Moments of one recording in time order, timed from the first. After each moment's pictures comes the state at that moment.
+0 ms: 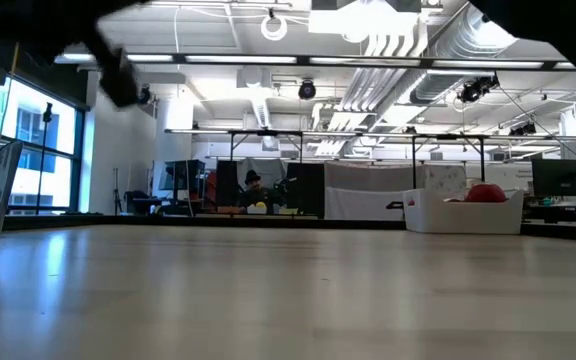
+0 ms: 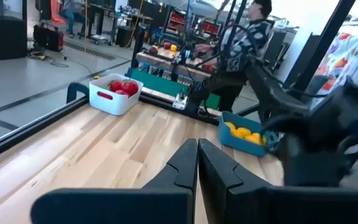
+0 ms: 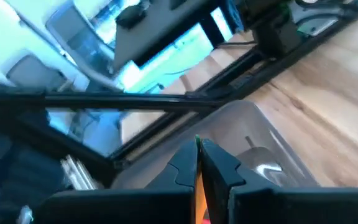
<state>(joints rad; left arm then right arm) -0.17 0.00 0.52 -0.57 -0.30 -0.29 0.29 2.58 2.33 -0.09 0.28 0.75</state>
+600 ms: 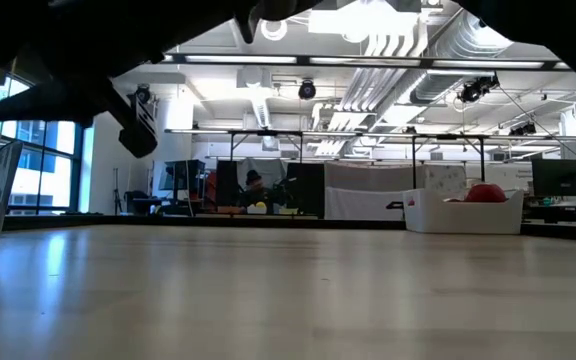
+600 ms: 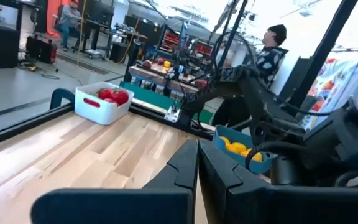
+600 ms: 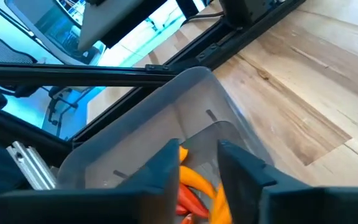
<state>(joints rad) -0.17 0.00 0.28 -0.23 -0.29 -0.30 0.27 2.59 2.24 -0.09 0.27 0.76</state>
